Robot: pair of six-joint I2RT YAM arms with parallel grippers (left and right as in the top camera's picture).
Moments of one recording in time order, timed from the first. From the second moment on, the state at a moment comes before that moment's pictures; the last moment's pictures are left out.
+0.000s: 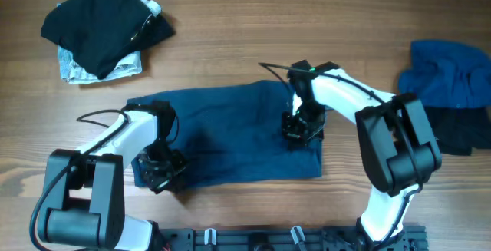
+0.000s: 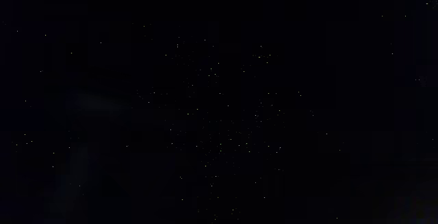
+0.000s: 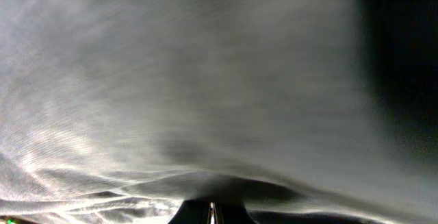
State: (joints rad) left arm -0.14 1.65 0.74 -1.13 0.20 -0.76; right arm 0.36 1.99 1.18 -1.04 -0.37 0.44
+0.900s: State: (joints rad) left arm -0.28 1.52 0.88 -0.96 0.32 -0.81; right arm -0.01 1.92 1.38 -1.08 -0.51 0.18
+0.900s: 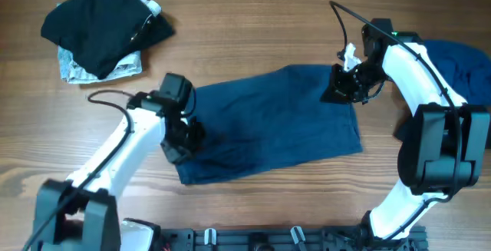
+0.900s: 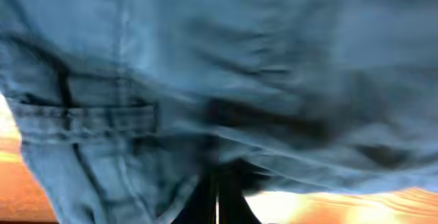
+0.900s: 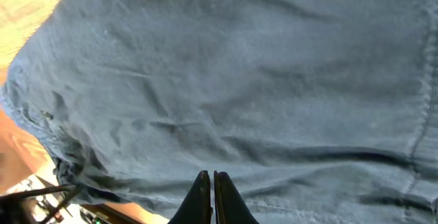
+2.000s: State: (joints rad) left arm -0.27 1.46 0.87 -1.04 0.04 -0.89; right arm 0.13 1.92 1.38 -1.04 -0.19 0.29
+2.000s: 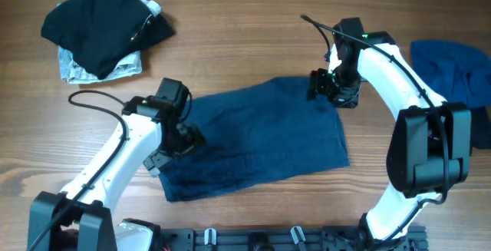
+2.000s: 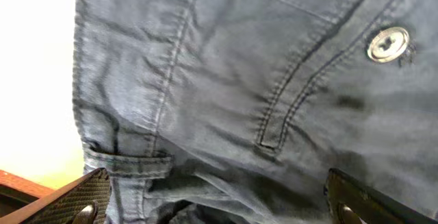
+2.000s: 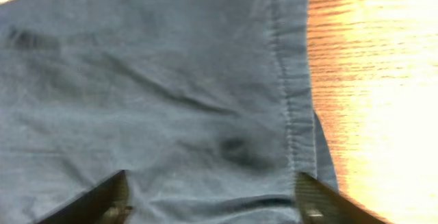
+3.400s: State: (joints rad) left arm 0.00 1.64 0.82 -0.67 0.22 -0.81; right arm 0.13 1.92 1.25 -0.93 -0.16 0.31
